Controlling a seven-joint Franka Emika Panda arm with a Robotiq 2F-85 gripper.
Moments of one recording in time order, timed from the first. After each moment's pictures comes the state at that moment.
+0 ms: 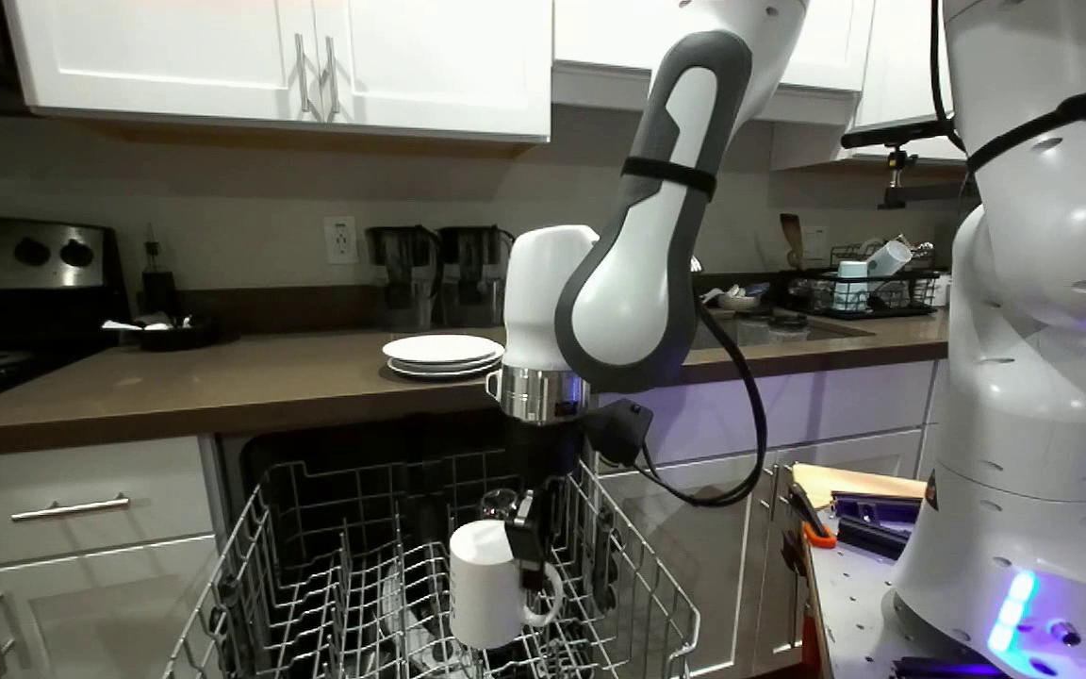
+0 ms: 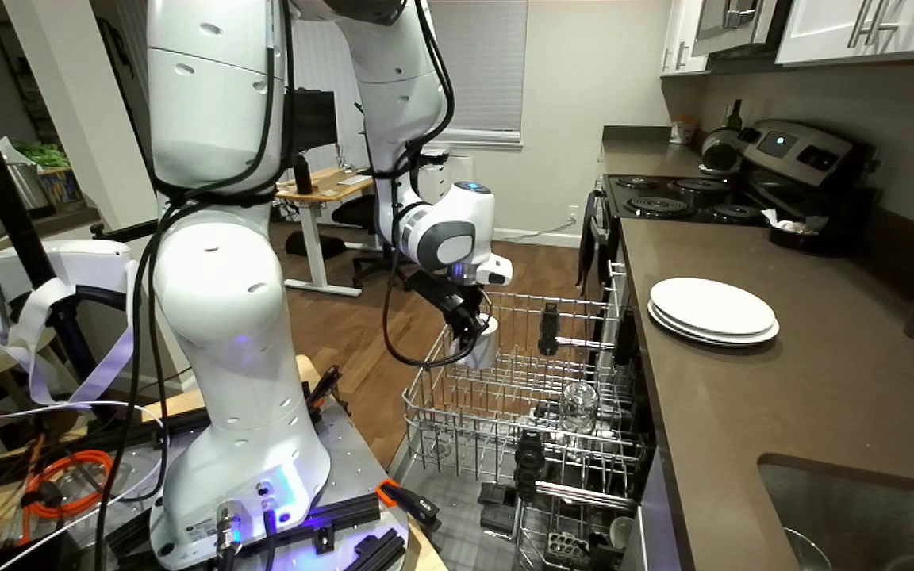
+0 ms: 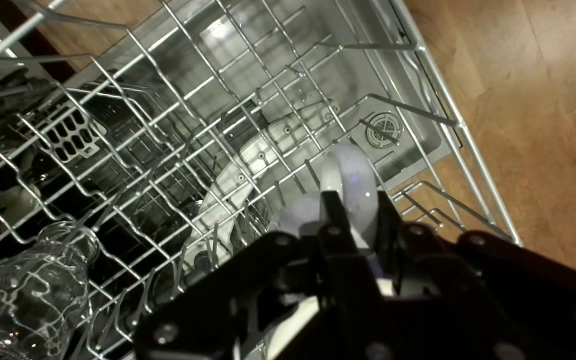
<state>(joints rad) -0.09 0.23 0.33 -2.66 0.17 2.92 0.00</state>
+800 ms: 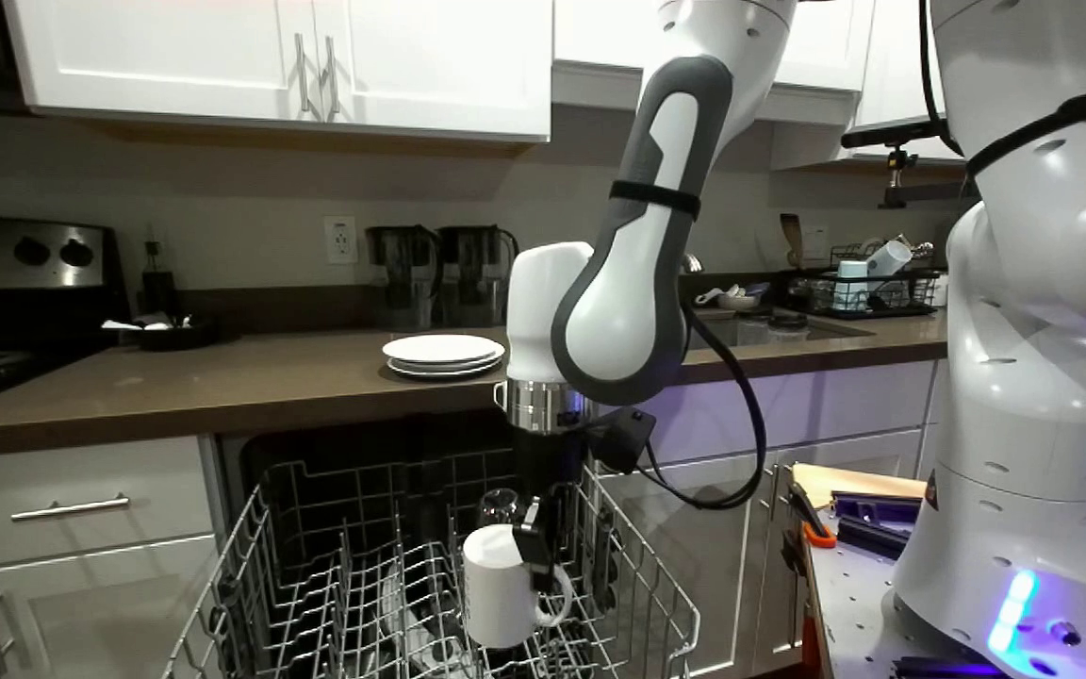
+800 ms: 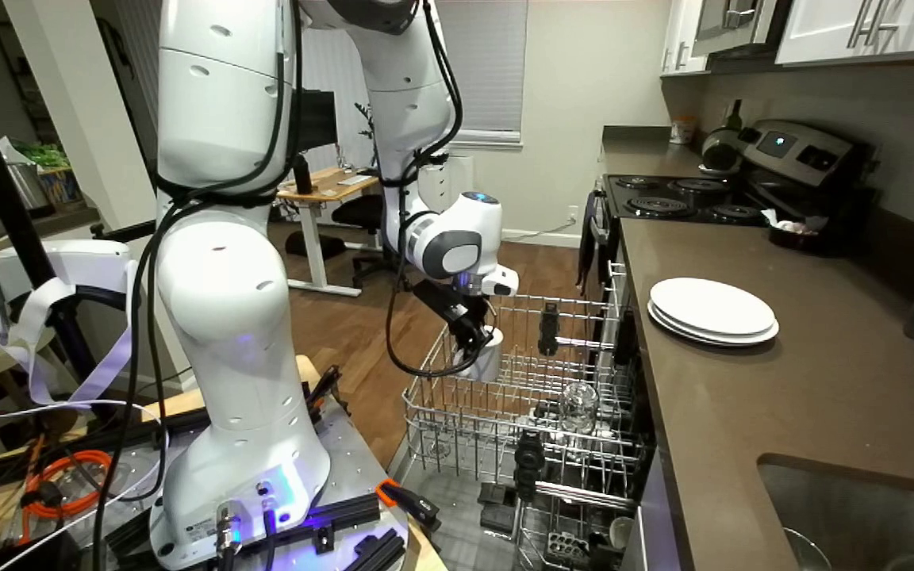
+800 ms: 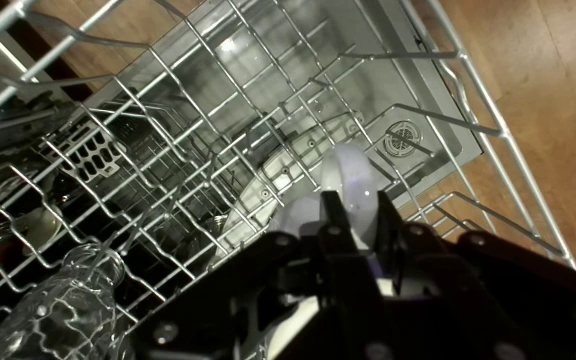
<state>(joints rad) -0.03 0.28 0.24 -2.64 0.17 2.91 0.00</state>
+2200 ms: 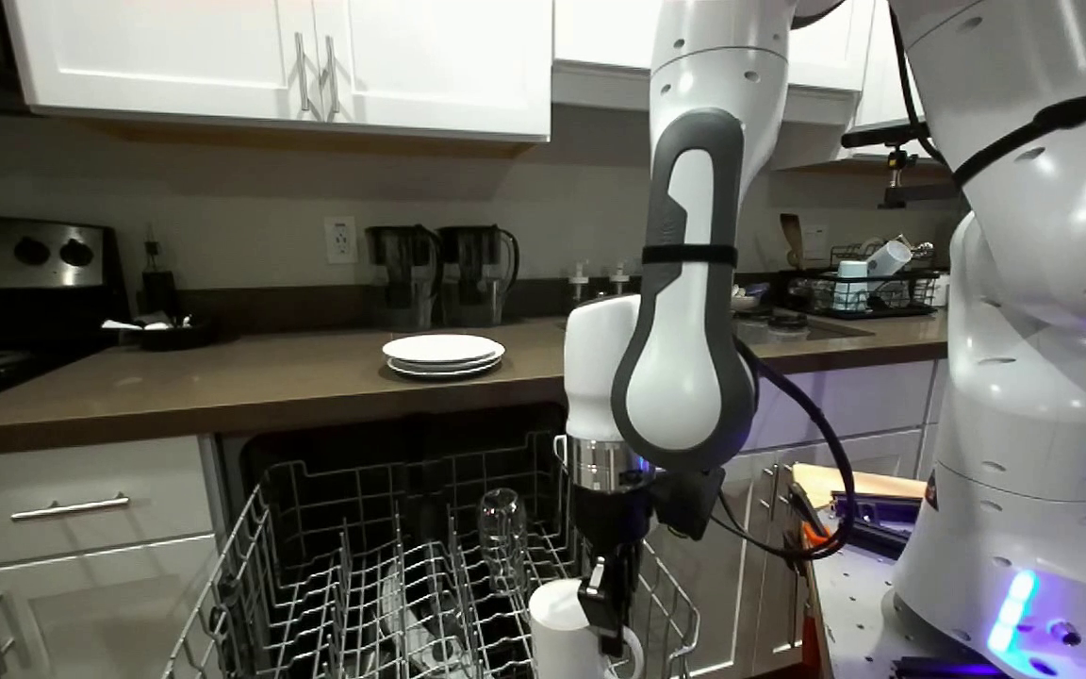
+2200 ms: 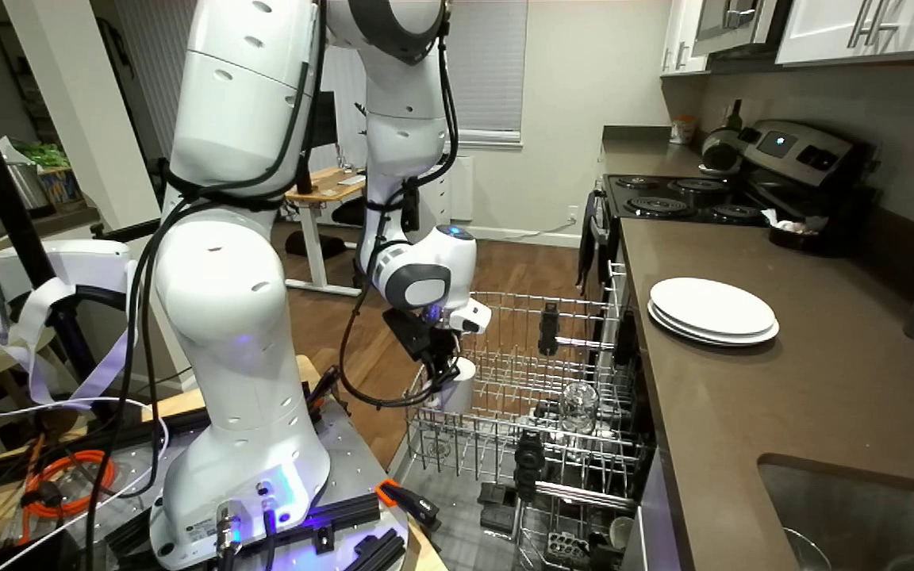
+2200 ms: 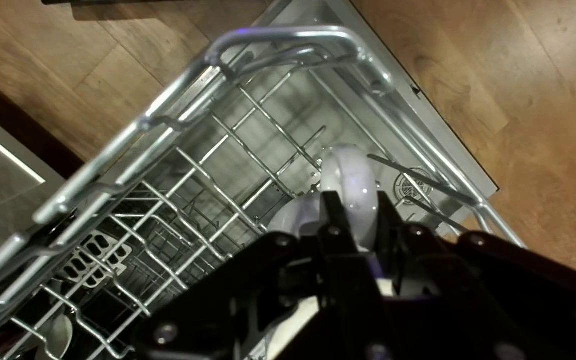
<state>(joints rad) -0.06 0.38 0.32 -2.77 0.30 3.08 0.02</state>
